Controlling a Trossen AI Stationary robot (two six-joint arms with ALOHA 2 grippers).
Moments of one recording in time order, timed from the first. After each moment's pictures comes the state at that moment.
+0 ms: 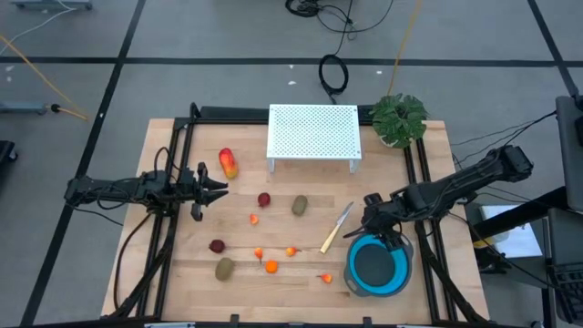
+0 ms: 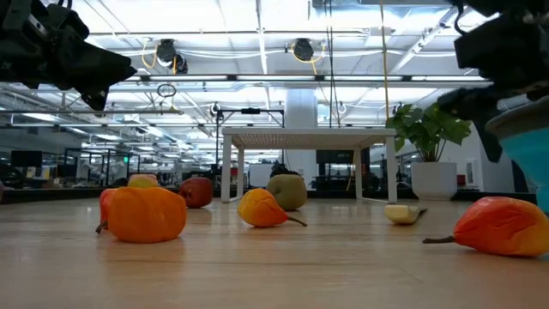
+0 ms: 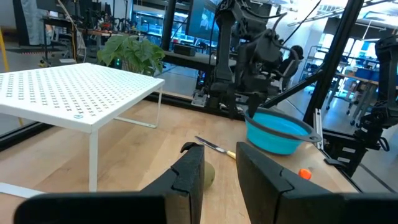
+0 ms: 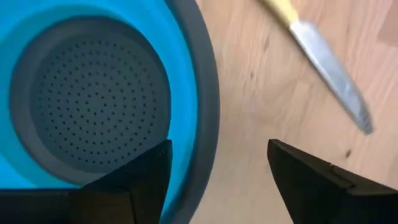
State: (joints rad) left arm -0.06 0.09 0.05 0.08 -0.11 -0.19; right arm 0.32 1.15 0.68 -0.77 -0.08 0.04
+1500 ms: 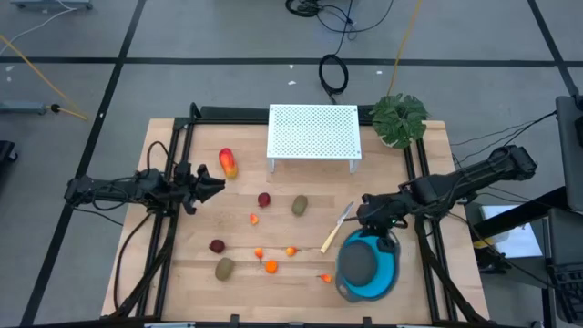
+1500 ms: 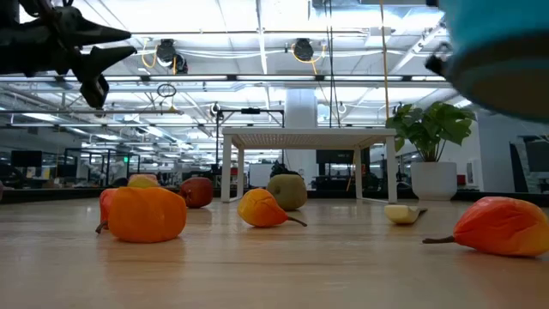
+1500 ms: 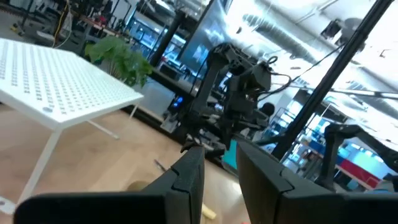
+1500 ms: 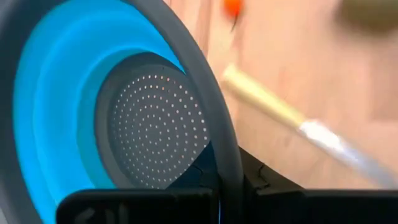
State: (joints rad) left arm -0.06 0.09 0.05 0.23 -0.11 -0.53; right arm 0.30 1.07 0.83 -0.63 -0.15 0.34
